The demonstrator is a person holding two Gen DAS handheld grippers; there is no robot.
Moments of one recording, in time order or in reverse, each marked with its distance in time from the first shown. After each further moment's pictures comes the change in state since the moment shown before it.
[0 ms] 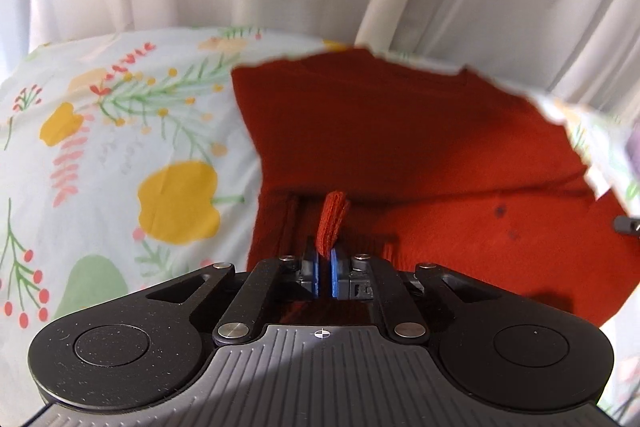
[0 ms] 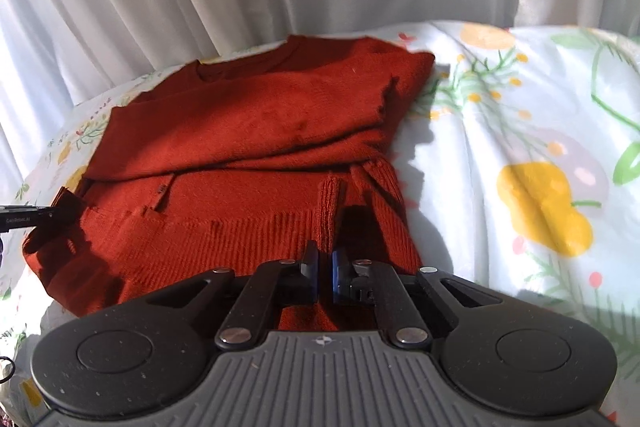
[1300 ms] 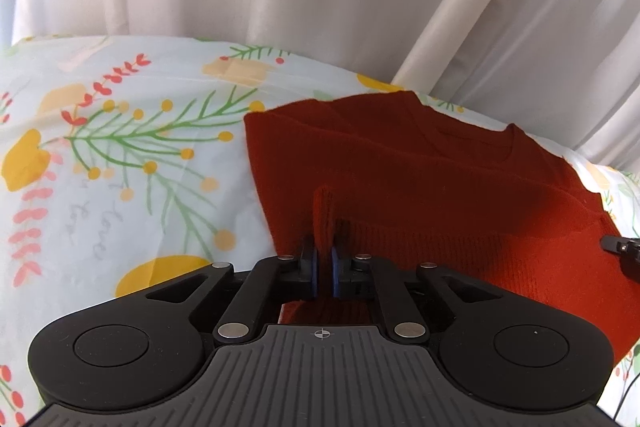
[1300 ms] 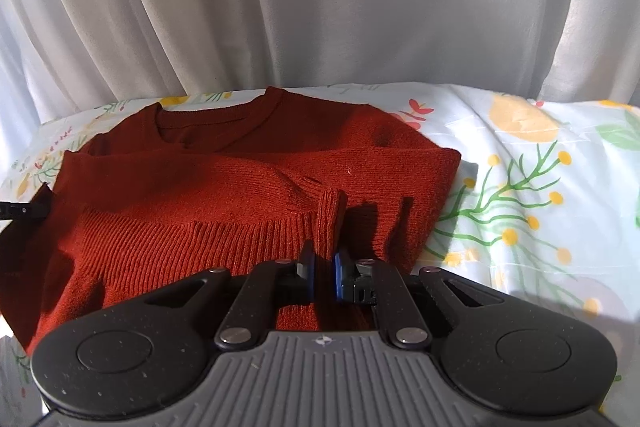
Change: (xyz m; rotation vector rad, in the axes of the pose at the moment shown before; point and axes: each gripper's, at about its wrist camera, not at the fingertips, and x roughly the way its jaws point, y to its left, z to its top) left arm 0.071 0.034 0.059 -0.074 -0.002 0.011; right arm 0.085 0.004 0.085 -0.062 -0.031 -0.087
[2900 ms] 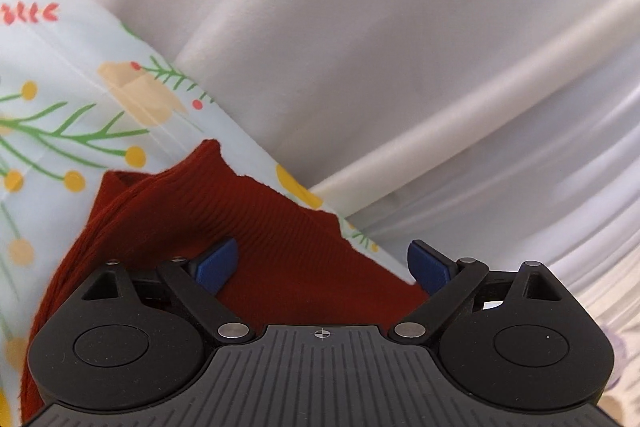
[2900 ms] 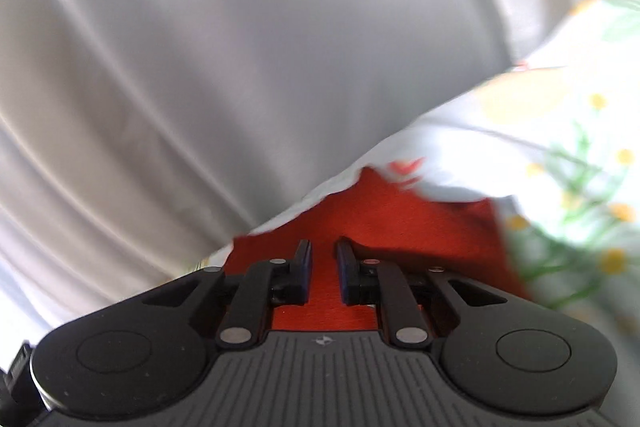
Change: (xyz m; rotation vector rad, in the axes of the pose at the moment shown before) left arm 0.091 0.010 0.043 -0.412 -0.237 -0.424; right arm 0.086 -0.059 0.023 0.588 -0.325 0.087
